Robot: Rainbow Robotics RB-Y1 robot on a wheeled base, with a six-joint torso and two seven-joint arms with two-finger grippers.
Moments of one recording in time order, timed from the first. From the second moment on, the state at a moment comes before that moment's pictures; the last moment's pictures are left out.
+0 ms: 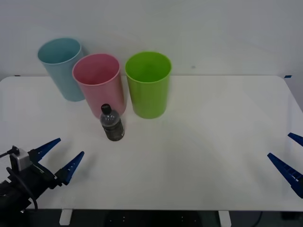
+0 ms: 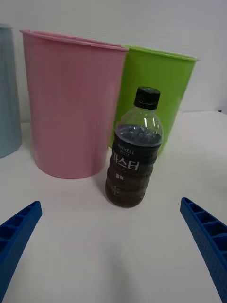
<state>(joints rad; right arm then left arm) 0.35 -0.40 -0.52 -1.66 0.96 -1.22 0.00 0.27 0.31 0.27 -1.55 -1.07 -0.90 -0.14</state>
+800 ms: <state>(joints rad) 0.35 -0.40 -0.52 -1.66 0.96 -1.22 0.00 0.18 0.10 0.25 -1.54 -1.29 -0.79 -0.14</state>
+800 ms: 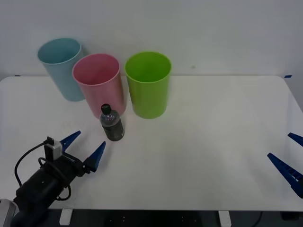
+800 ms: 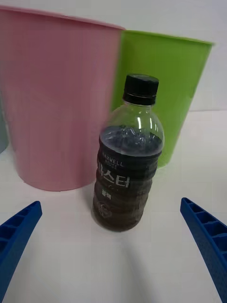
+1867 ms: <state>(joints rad) 0.35 -0.40 -0.52 -1.66 0.96 -1.22 0.00 0.02 -0.02 0.21 -1.43 -1.48 -0.62 -0.14</state>
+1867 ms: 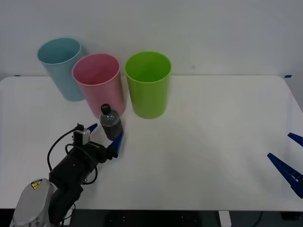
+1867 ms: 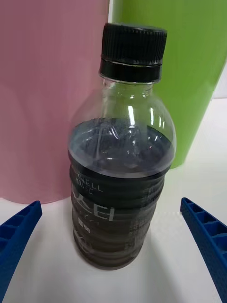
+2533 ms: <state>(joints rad) 0.35 -0.40 -0.52 -1.66 0.96 -1.22 0.00 -0.04 -0.02 0.21 -1.37 -1.50 -0.60 -0.14</state>
